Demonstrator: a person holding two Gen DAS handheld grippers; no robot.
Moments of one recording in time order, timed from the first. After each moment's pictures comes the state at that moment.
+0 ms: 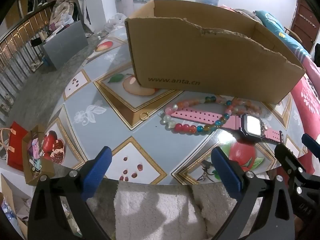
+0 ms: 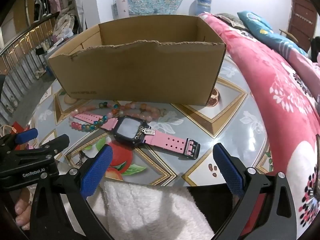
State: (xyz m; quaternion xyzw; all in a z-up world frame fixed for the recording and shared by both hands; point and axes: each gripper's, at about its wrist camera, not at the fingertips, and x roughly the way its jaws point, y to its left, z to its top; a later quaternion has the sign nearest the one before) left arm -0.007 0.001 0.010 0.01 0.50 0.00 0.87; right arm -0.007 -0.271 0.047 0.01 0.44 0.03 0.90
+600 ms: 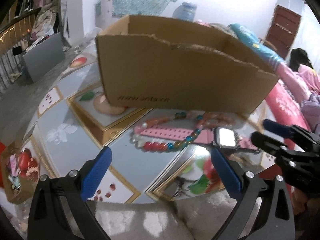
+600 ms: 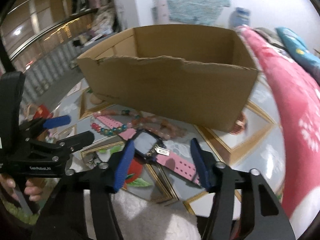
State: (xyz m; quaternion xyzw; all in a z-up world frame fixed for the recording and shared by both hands) left arm -0.003 -0.009 0.009 -0.03 0.43 -0.10 0.90; right arm 0.017 -0.280 0.049 -0.03 0.41 0.18 0.89
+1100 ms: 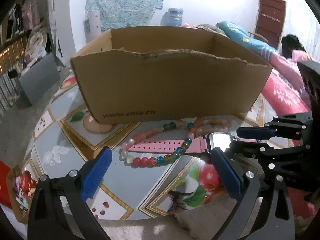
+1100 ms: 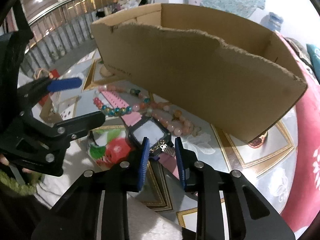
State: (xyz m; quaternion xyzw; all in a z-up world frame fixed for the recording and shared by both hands) left arm 0.004 -0.042 0.002 0.04 0.40 -0.12 0.91; right arm 0.035 -0.266 0.022 -0.11 0.45 0.26 0.85
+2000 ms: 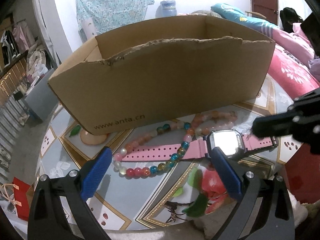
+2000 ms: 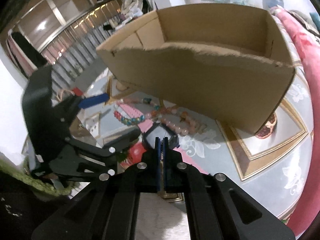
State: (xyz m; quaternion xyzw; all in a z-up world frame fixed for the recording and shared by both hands) left arm 0.022 -0.092 -0.008 0.12 0.41 -0.09 0.90; right arm 0.049 -0.306 0.050 0.02 0.48 0.32 0.82
